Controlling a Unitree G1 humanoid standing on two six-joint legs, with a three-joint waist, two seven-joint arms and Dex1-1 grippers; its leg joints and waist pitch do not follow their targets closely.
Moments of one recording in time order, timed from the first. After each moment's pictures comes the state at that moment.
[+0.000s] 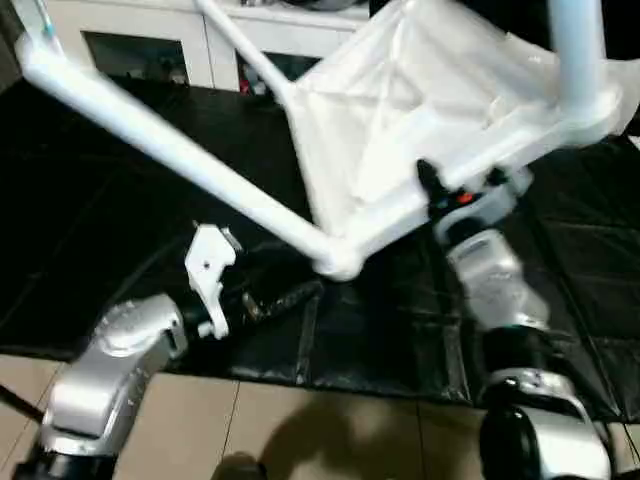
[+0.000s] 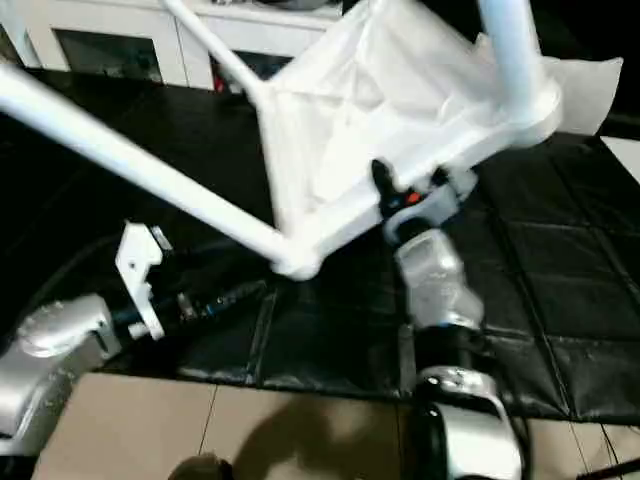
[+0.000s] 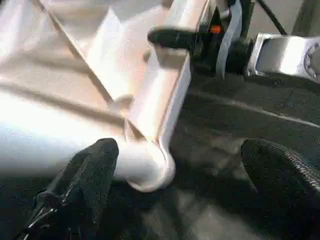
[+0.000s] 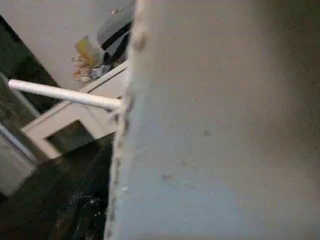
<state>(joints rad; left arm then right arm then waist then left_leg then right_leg) -0.19 0.42 -0.05 -0.30 -0.38 0.44 -0.76 -0.62 -0.06 -0.33 0.45 0.50 0.21 0.20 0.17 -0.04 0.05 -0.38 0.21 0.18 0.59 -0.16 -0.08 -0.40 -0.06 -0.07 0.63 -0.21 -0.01</state>
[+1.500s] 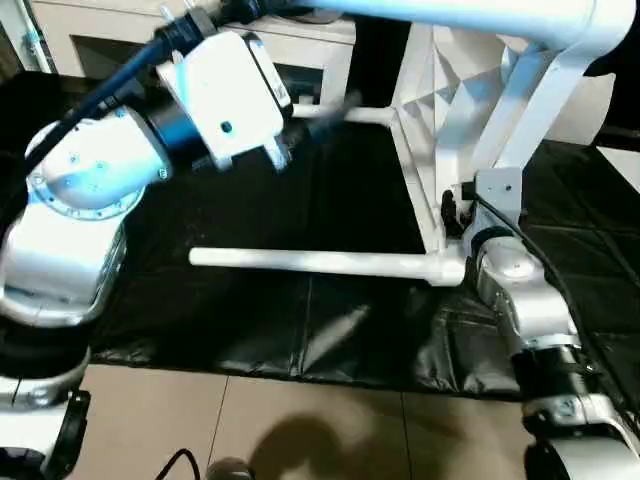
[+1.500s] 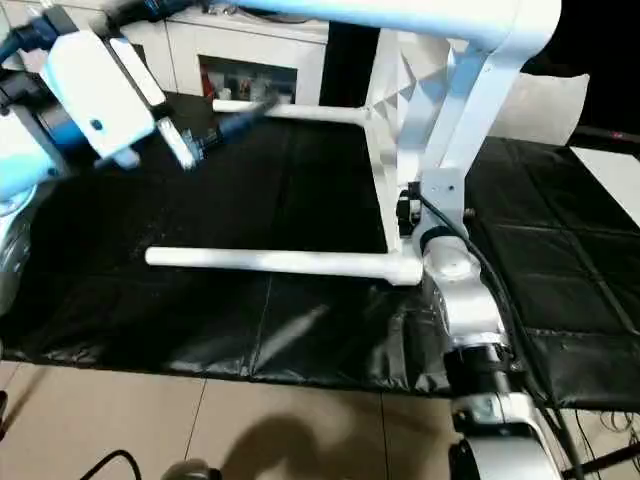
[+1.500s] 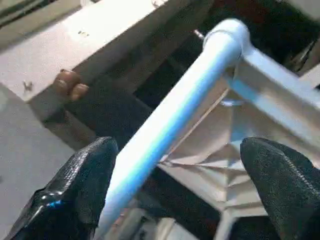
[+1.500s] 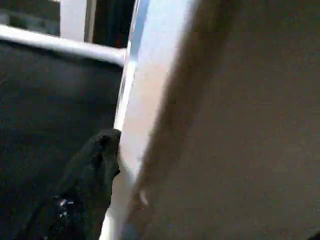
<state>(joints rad) -0.72 0.60 -0.11 -0.32 0.00 0.09 -0.62 -0.54 -0.22 -0.05 0.43 0.05 0.25 -0.09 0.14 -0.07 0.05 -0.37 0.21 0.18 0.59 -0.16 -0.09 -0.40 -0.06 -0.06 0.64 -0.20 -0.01</state>
